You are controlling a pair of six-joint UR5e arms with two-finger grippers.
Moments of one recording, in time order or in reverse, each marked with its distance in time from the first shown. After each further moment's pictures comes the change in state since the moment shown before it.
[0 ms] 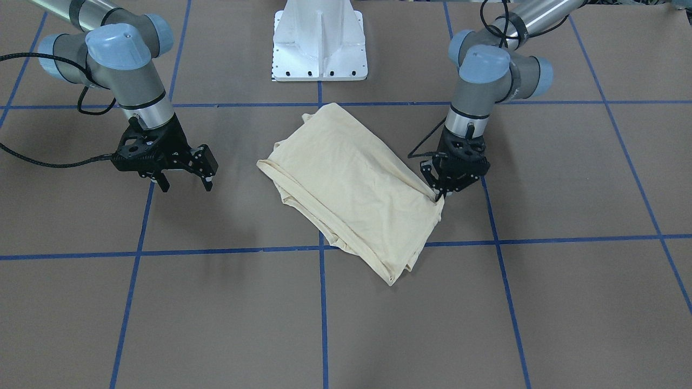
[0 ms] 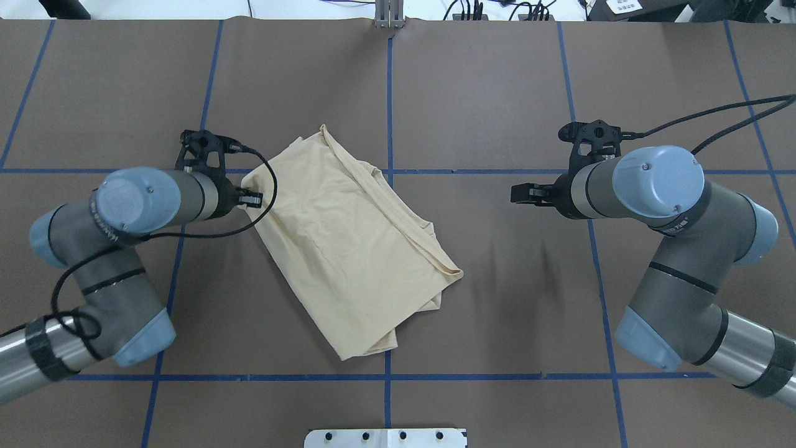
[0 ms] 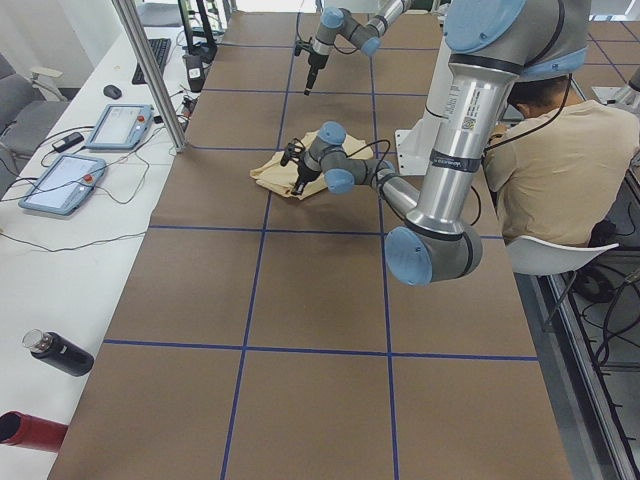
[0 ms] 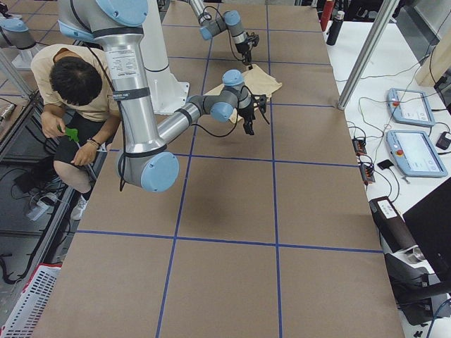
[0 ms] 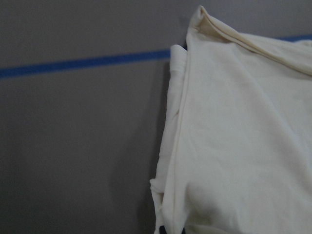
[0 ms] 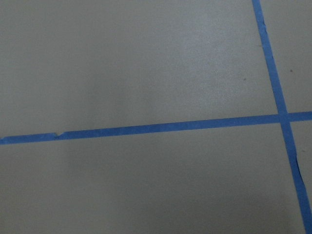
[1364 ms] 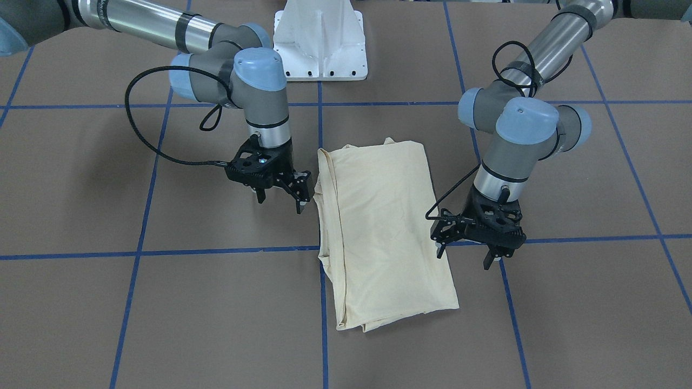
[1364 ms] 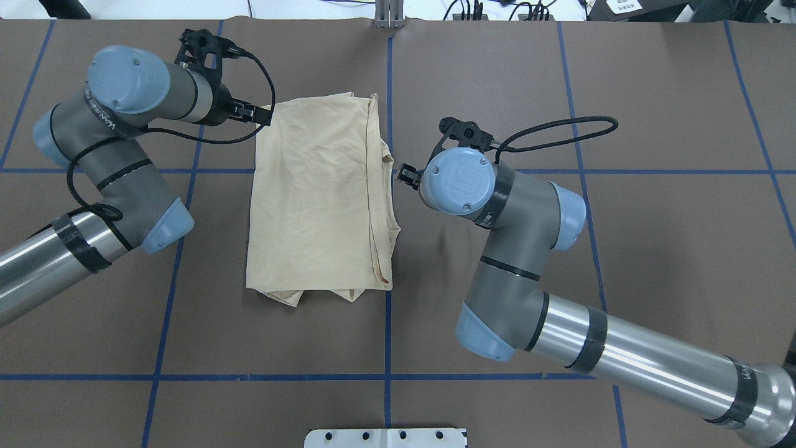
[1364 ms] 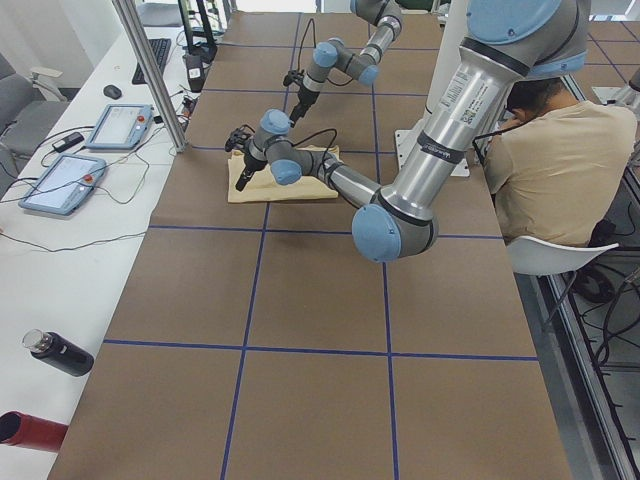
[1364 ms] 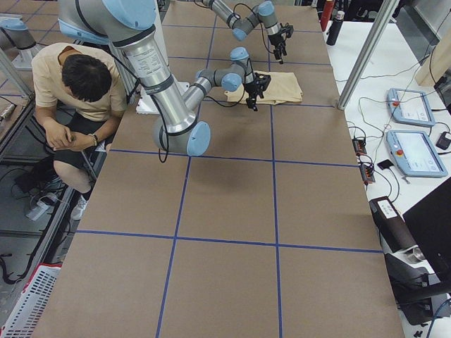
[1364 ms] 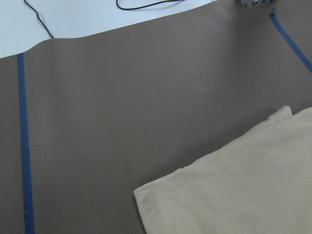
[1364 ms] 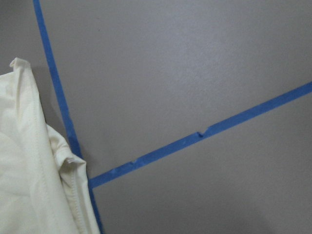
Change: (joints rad) left arm -0.184 -0.146 0.179 -0.094 -0.183 0.173; right arm -0.153 0.475 -0.338 -0.199 -0.204 0.432
